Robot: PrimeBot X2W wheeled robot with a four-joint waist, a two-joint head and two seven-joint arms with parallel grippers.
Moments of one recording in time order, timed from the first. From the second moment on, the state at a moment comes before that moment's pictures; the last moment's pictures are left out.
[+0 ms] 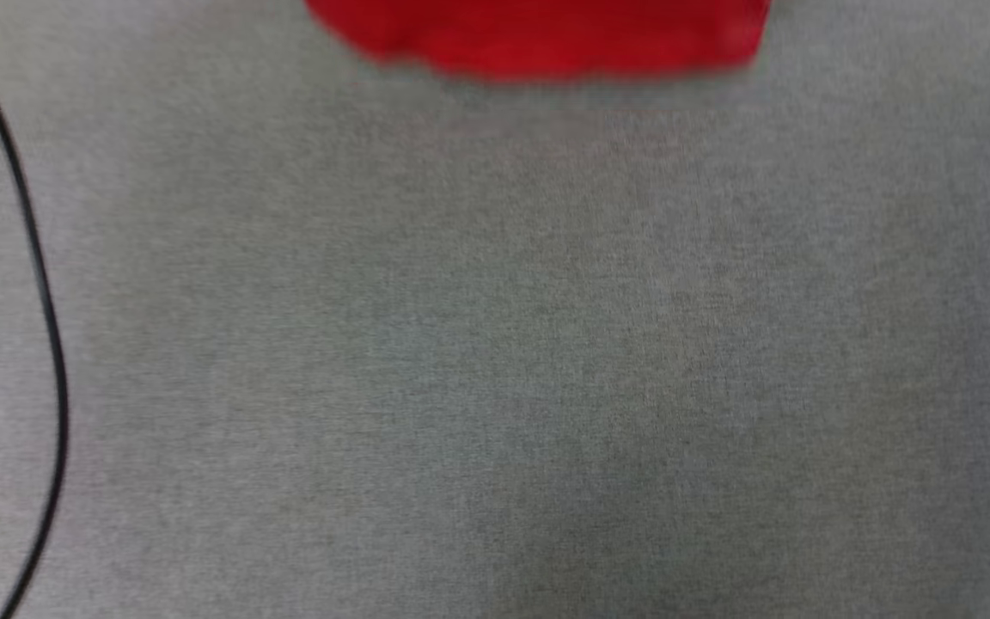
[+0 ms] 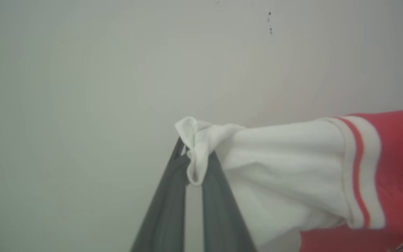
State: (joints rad) left arm -1.40 0.59 -0.42 0.47 -0.53 0.10 0.08; right arm -1.26 -0.29 -0.07 0.31 0.21 0.13 0.31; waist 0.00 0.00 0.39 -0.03
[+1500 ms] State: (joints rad) left arm -0.71 0.48 -0.42 0.88 -0.74 -0.10 -0.25; right arm -0.54 -0.32 0.15 0.55 0.55 0.13 -0.01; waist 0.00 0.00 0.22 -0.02
